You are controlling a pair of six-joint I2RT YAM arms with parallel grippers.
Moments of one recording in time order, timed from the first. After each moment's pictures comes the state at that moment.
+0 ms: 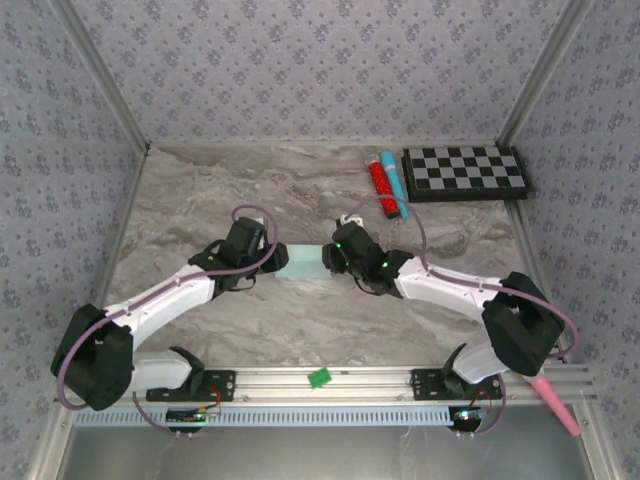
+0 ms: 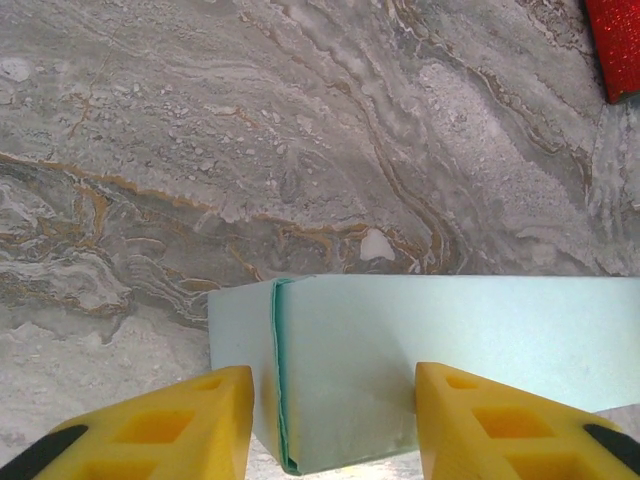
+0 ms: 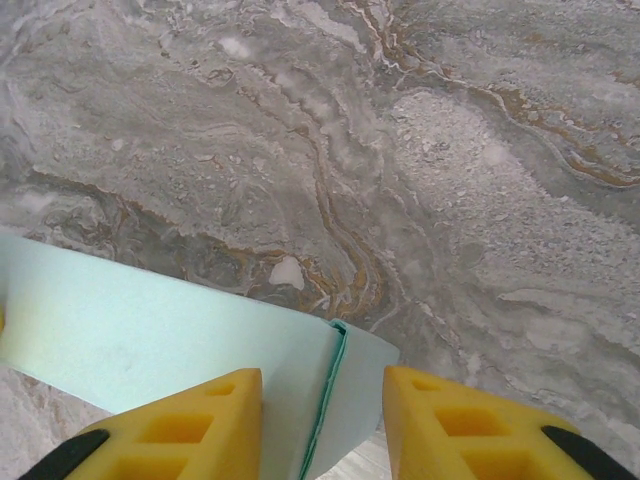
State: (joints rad) left arm -0.61 1.26 0.72 -0.28 -0.01 -0.69; right arm 0.84 1.46 0.86 -0.14 0.21 0.62
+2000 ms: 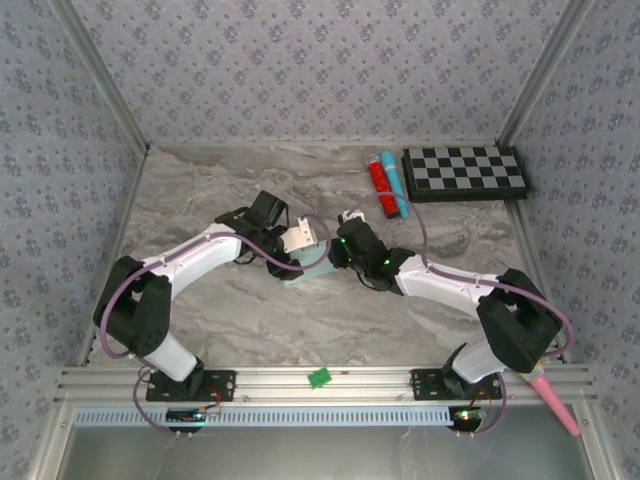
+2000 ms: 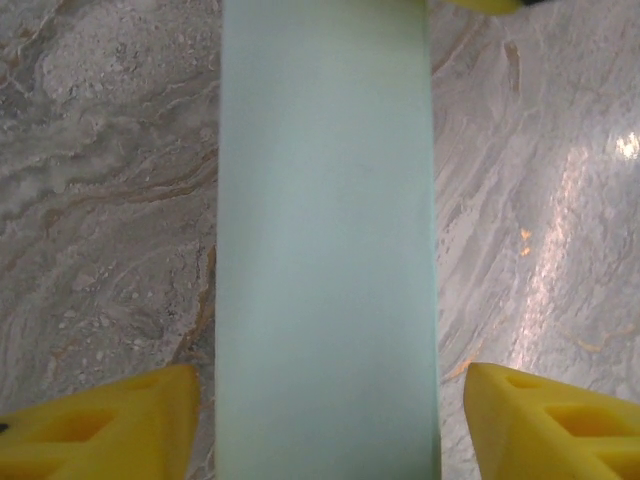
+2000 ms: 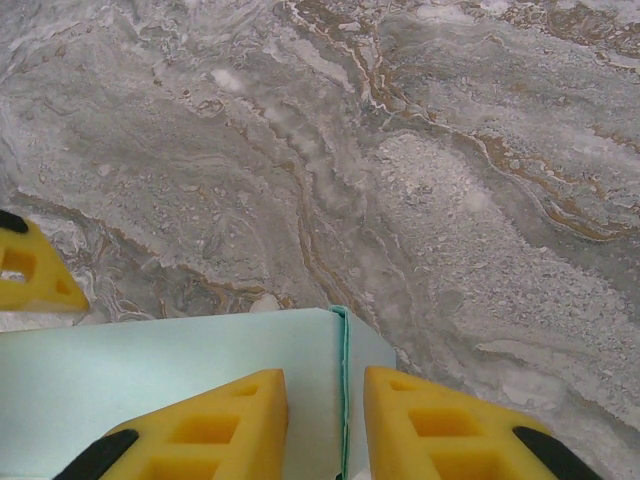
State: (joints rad) left arm -0.59 1.58 1.09 -0.61 0.29 0.63; right arm 0.79 1.48 0.85 -0.07 0.20 0.53
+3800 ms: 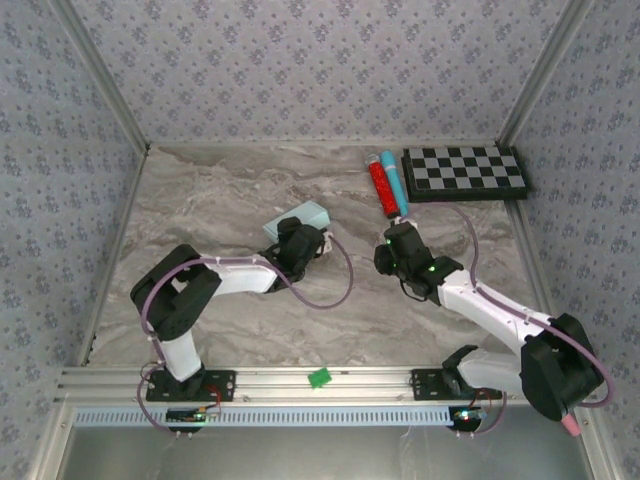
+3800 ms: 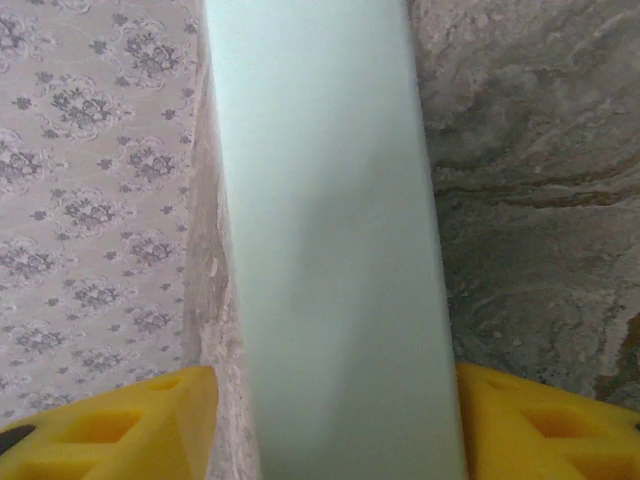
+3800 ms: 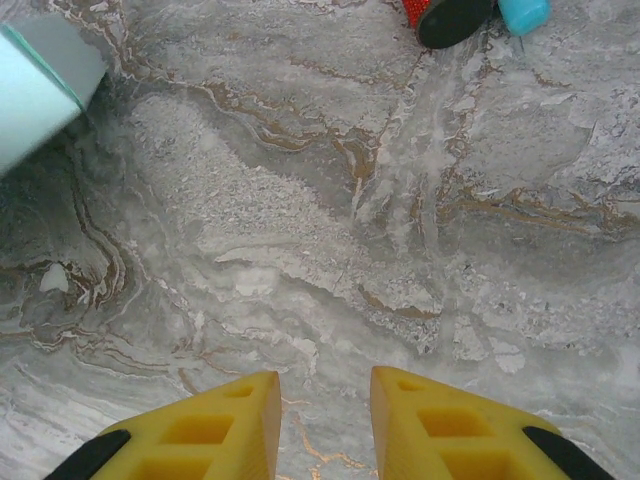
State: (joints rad) left arm -0.84 1.77 0.88 0.17 -0.71 0.82; right arm 0.58 1.18 0.68 -0.32 0.20 0.57
